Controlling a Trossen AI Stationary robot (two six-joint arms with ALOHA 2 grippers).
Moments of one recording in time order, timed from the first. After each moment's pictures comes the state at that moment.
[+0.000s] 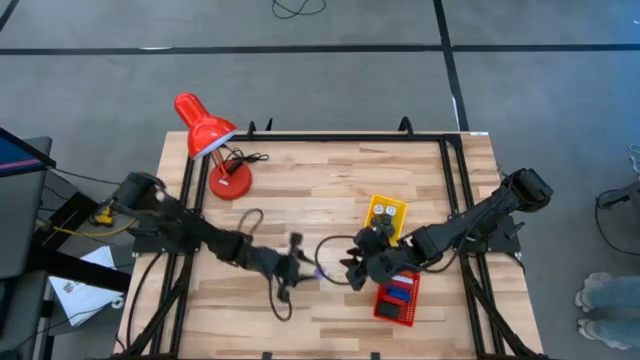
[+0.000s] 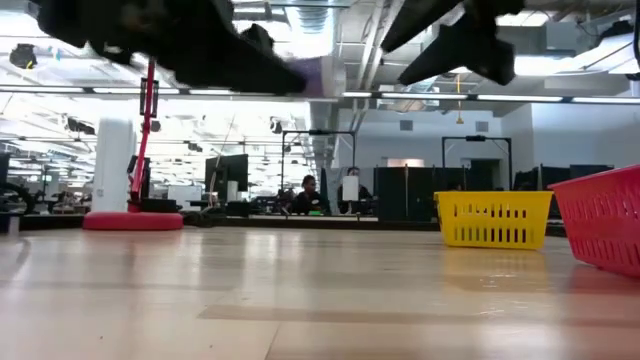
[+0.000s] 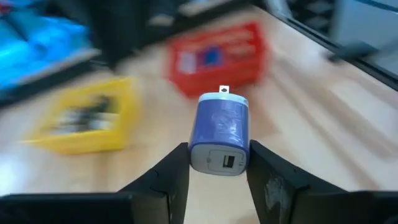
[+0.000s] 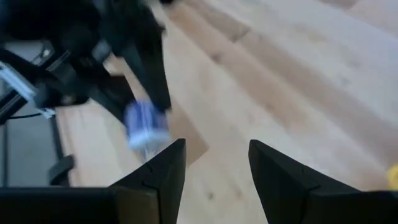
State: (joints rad) left arm -0.43 1.66 0.74 0.50 -0.30 0.18; right arm 0.48 1.56 1.09 -0.36 0.50 1.04
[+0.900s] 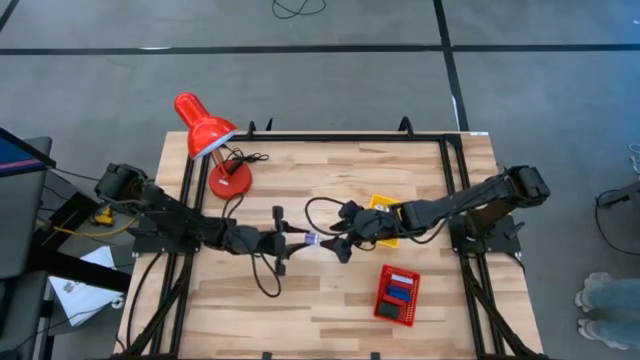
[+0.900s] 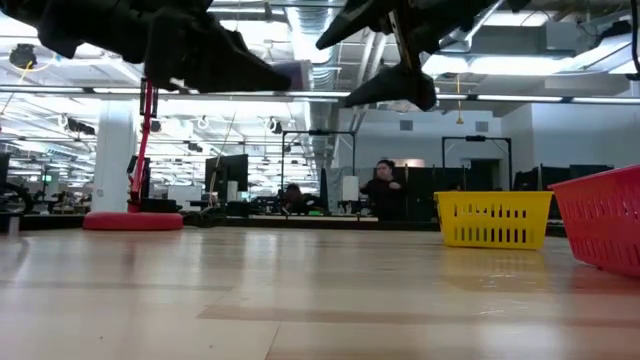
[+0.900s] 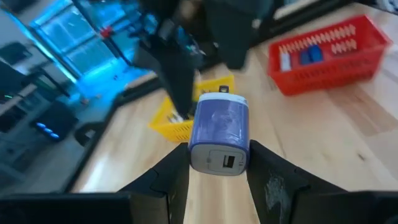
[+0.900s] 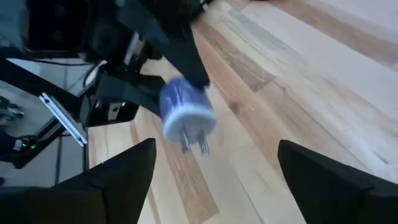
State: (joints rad) left arm -0.33 1.45 0.55 0.63 -0.52 0.34; right arm 0.21 1.56 1.02 -0.05 0.22 0.79
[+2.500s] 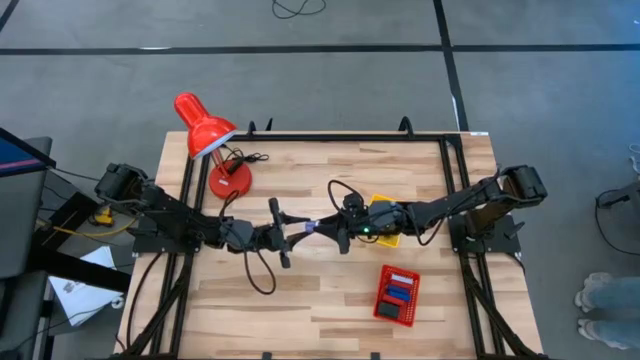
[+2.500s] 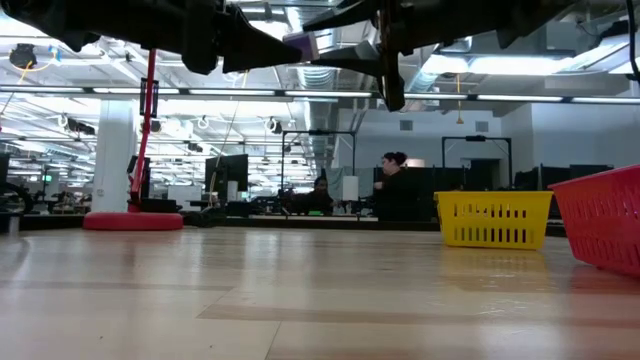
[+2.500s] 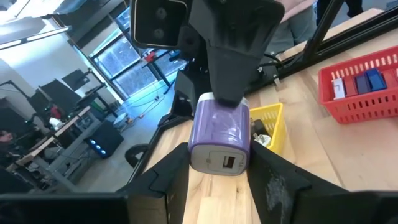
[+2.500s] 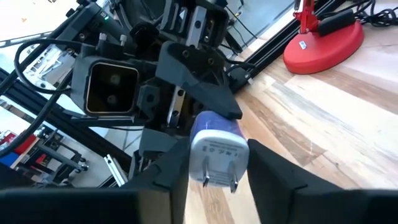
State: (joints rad) left arm -0.32 1.45 0.55 0.83 -0.62 0.50; right arm 0.17 1.58 0.84 0.54 0.21 0.75
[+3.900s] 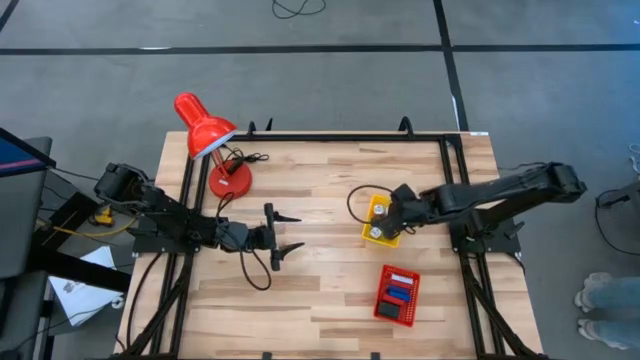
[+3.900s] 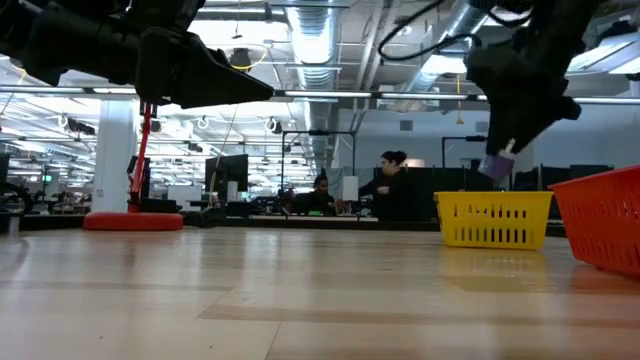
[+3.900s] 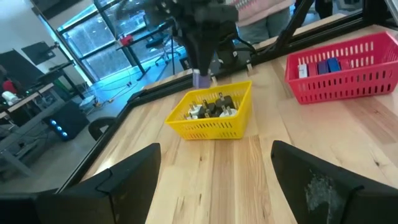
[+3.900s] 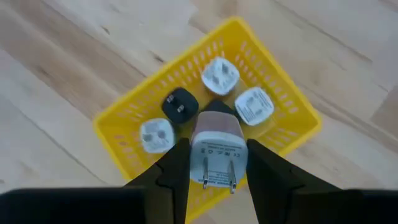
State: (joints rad) left arm -0.32 1.44 0.39 0.89 -0.55 0.31; right arm 0.14 1.21 0.84 -0.88 0.34 1.04
